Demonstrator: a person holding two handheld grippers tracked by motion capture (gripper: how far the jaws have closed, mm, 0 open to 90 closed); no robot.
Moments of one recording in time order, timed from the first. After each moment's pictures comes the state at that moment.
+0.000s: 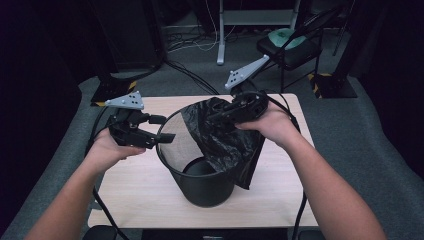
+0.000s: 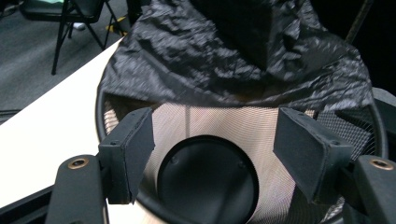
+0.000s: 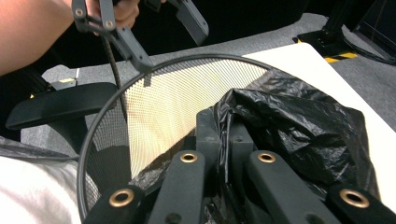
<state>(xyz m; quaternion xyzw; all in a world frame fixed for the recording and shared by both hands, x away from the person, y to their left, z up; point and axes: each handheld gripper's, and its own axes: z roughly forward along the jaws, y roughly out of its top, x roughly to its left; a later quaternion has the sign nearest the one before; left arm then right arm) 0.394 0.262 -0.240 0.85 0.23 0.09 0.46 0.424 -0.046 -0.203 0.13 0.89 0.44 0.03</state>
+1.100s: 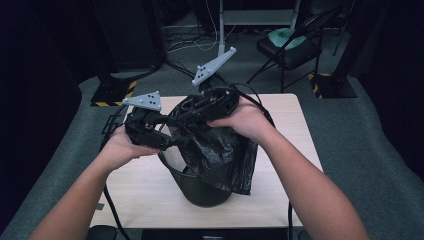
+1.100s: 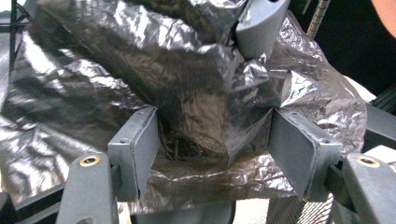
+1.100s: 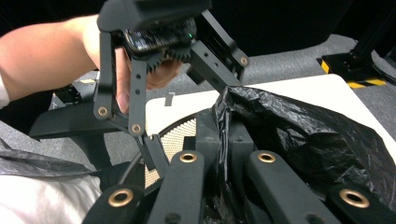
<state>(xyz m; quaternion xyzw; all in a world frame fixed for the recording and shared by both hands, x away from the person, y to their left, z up) 0.395 0.228 -0.235 0.87 0.17 0.05 0.46 0.418 0.011 -0.183 0.08 0.89 0.46 0.01</state>
